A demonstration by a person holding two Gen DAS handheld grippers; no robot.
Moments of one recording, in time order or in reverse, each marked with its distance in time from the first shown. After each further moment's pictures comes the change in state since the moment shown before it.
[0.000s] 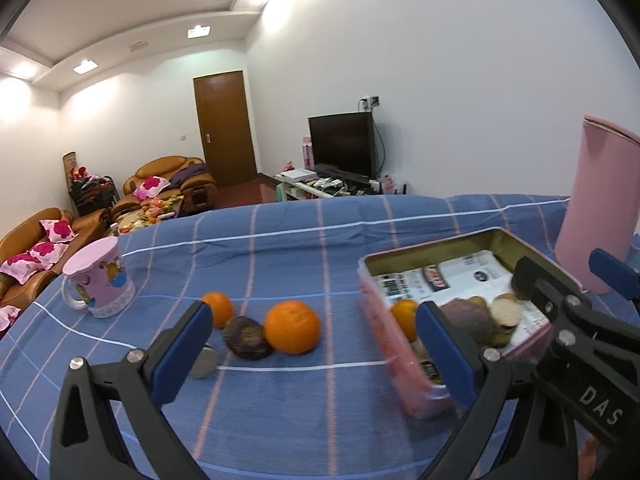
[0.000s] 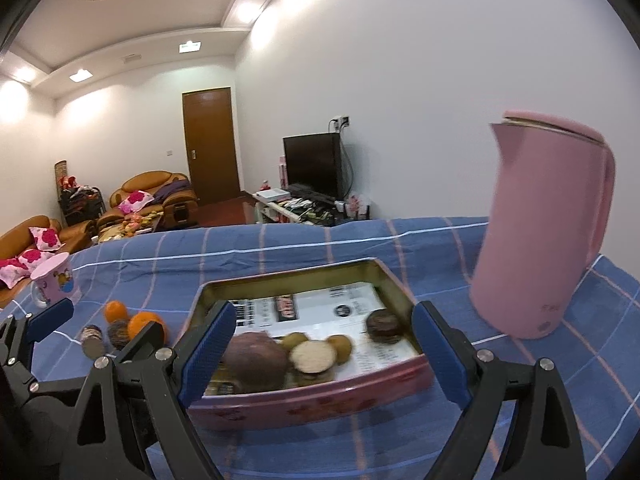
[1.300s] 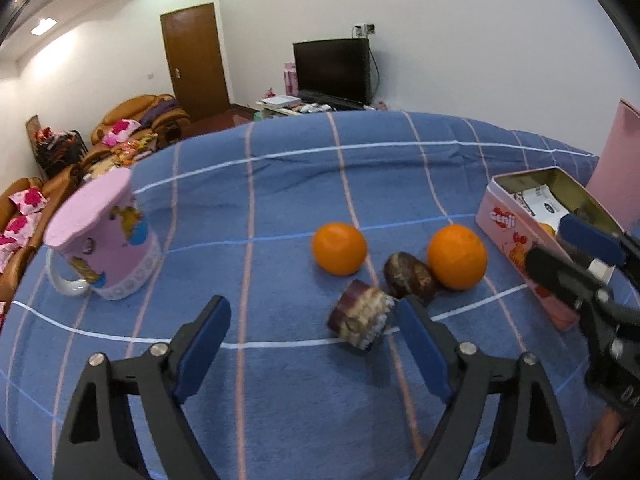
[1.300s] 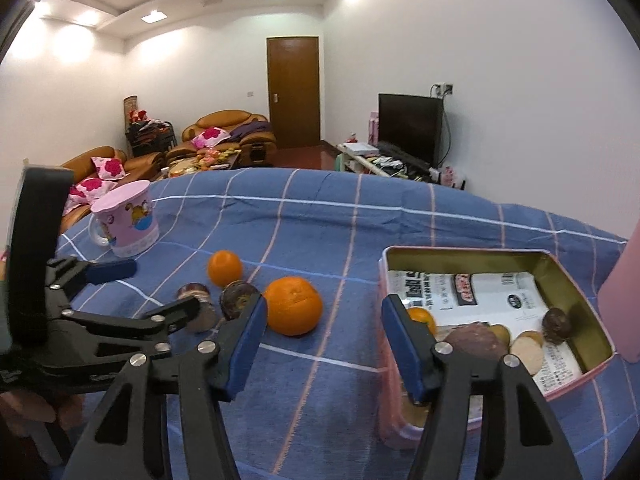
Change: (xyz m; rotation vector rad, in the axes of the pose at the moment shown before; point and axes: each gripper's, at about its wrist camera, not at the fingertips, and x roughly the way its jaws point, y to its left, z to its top) left arm 0.070 0.129 -0.015 0.041 0.304 -0.124; right arm 0.048 0.132 -0.015 -0.178 0.185 0.260
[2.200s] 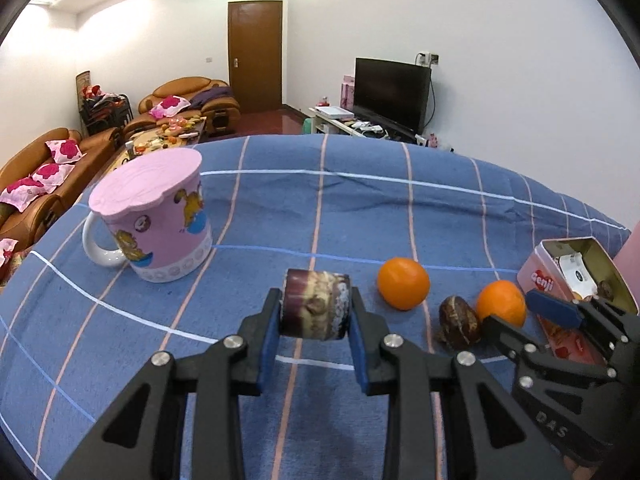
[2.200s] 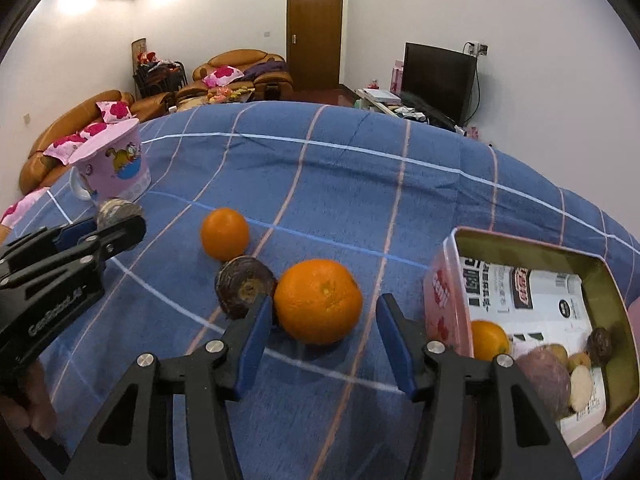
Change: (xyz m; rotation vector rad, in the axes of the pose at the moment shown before) left arm -0.012 0.036 0.001 -0.225 -0.063 0.098; right arm 0.069 0.021 0.015 -0.097 0.227 0.002
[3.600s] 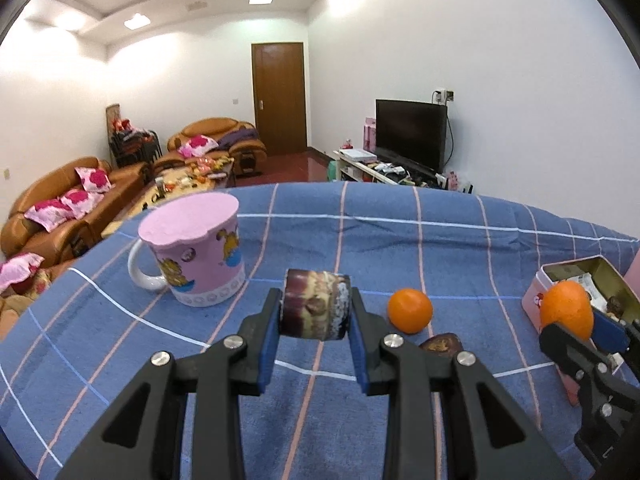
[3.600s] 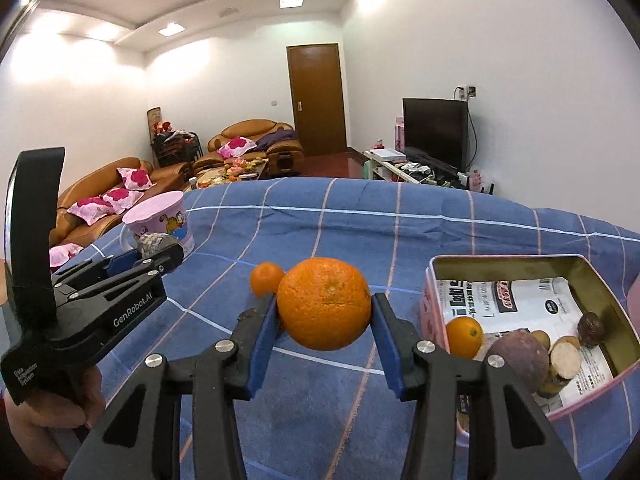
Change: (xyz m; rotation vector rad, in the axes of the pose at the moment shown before) left arm -0.033 -0.008 -0.011 0.004 -0.184 0.114; right arm -0.073 -0.014 -0.034 0.092 -0.284 0.081
